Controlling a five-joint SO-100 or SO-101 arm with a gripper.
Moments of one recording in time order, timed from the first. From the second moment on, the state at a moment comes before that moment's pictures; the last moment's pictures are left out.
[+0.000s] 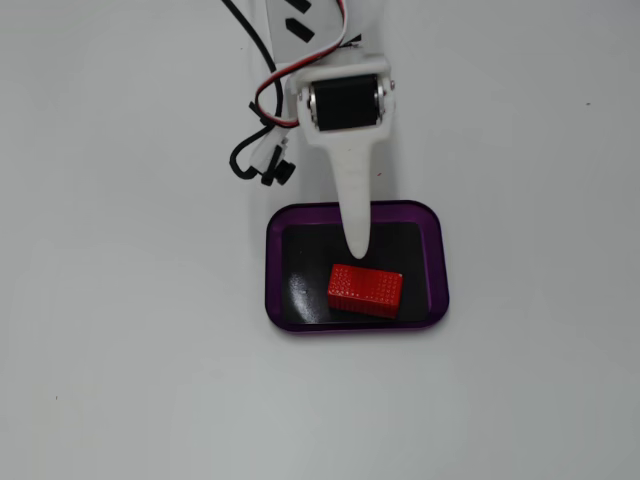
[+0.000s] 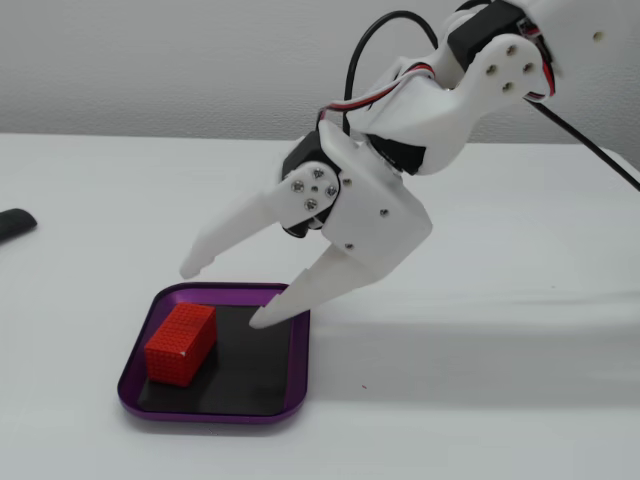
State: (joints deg) arm -0.4 96.2 120.7 11.3 -2.8
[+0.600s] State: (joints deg) arm -0.4 157.8 143.7 37.9 -2.8
